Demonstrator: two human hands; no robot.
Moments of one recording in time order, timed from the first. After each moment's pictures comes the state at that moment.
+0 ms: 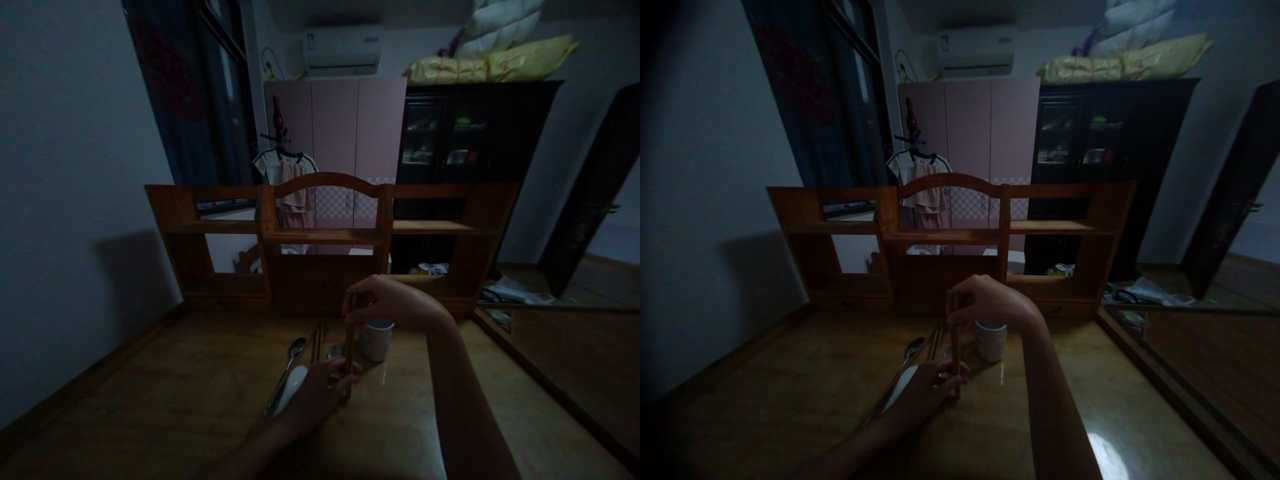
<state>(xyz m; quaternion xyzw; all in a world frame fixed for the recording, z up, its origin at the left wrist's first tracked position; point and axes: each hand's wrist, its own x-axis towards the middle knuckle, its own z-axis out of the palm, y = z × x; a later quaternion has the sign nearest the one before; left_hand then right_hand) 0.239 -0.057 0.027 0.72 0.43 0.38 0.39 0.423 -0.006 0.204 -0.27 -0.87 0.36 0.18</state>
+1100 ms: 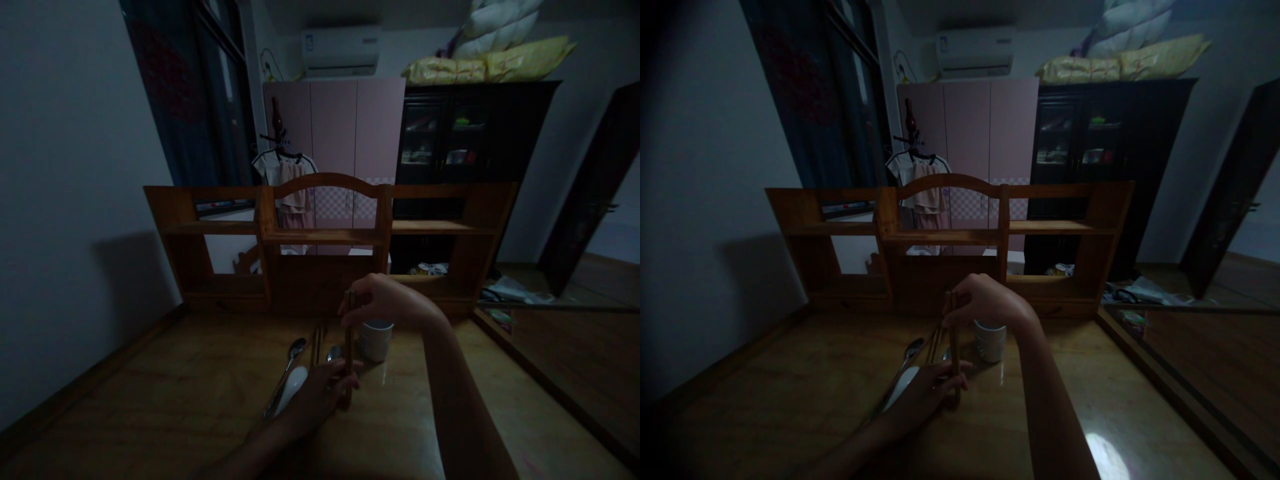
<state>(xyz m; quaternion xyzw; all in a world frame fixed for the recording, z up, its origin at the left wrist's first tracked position) 0.239 -0.059 0.030 0.71 0.41 0.37 0.43 0.418 -0.005 0.204 -0.30 -0.88 0.32 0.20</state>
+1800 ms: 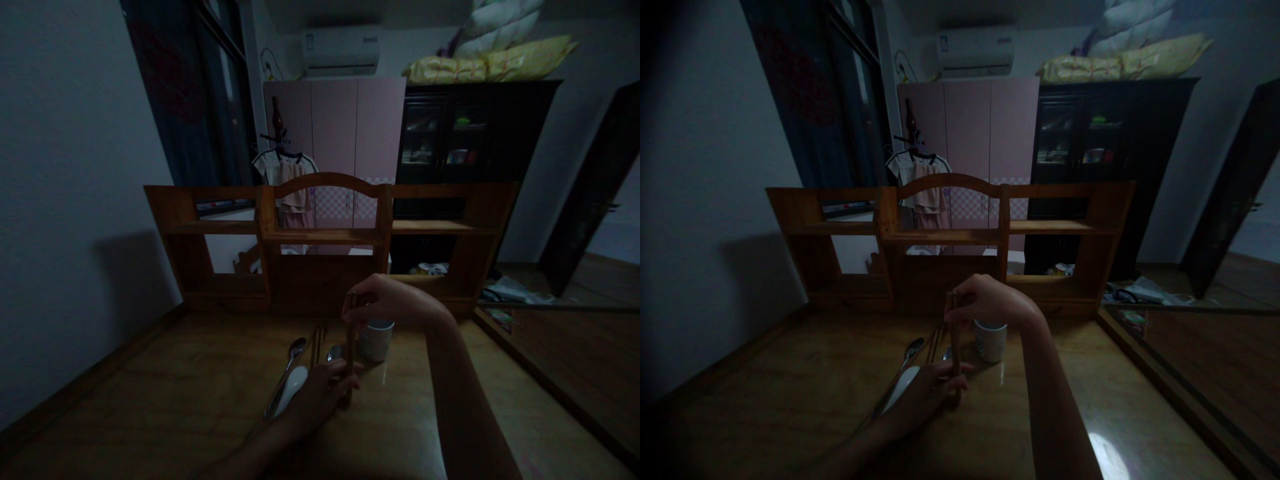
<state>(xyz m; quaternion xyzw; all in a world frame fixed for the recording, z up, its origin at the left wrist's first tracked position) 0.241 -0.058 0.028 0.71 0.42 0.36 0.44 0.424 -0.006 0.205 -0.28 -0.88 0.35 0.18</state>
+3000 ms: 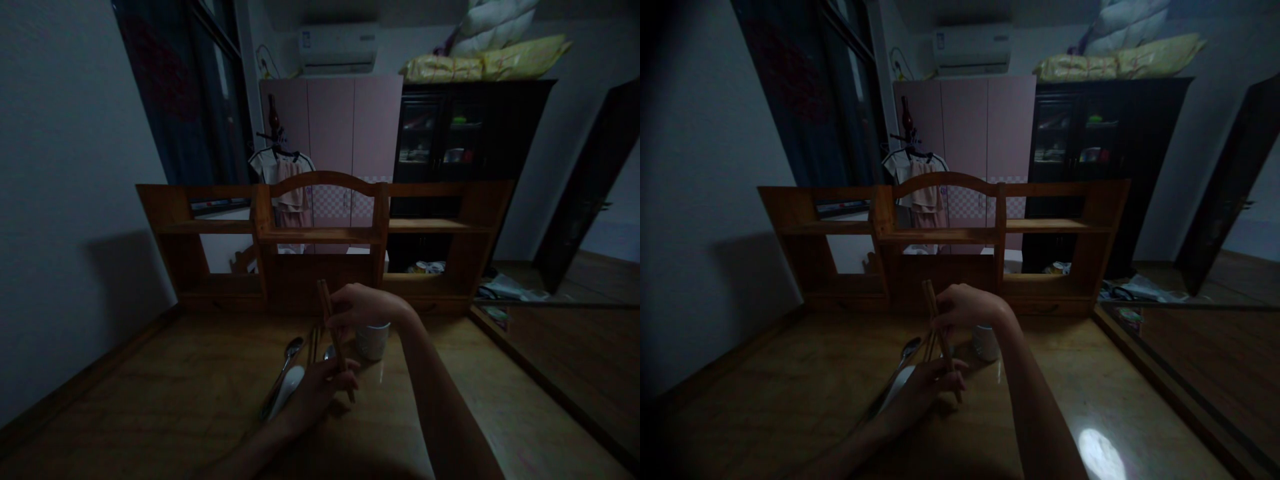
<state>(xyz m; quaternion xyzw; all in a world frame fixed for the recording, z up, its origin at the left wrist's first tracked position) 0.244 -0.055 0.021 0.64 0.37 0.42 0.53 0.399 0.014 0.186 -0.28 -0.89 0.32 0.12</state>
